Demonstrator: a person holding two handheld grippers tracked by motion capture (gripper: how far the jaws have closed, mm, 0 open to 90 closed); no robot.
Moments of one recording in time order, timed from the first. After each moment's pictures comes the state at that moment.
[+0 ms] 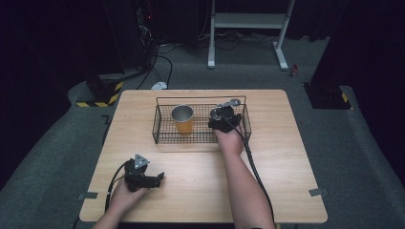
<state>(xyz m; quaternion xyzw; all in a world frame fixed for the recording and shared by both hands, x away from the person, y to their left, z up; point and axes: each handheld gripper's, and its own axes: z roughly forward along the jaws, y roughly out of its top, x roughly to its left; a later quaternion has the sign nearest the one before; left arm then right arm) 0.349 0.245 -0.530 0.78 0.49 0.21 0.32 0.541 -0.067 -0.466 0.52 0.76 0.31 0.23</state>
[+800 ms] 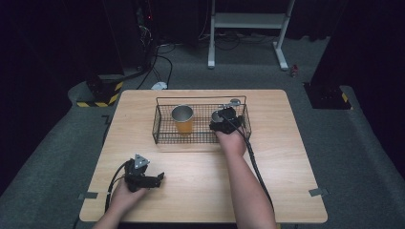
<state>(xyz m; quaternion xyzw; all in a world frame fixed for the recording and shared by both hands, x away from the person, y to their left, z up) 0.349 0.246 -0.530 0.78 0.49 0.21 0.32 0.538 -0.073 -0.468 0.52 0.77 0.30 0.20</state>
